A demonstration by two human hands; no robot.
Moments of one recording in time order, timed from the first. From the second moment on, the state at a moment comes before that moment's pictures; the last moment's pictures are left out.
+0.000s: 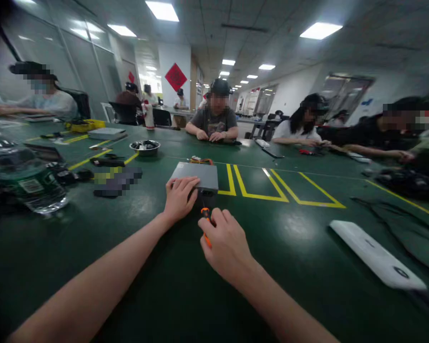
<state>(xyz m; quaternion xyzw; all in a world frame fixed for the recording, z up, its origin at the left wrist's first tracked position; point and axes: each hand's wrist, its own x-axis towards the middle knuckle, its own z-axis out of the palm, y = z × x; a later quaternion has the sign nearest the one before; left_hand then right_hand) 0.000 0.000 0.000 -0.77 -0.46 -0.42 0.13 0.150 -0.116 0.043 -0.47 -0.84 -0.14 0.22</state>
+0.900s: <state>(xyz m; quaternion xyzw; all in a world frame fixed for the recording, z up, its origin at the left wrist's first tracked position) 0.001 0.001 -0.001 -0.78 -0.45 -0.43 0.12 0.141 -0.122 0.037 -0.51 -0.82 -0.06 0.26</state>
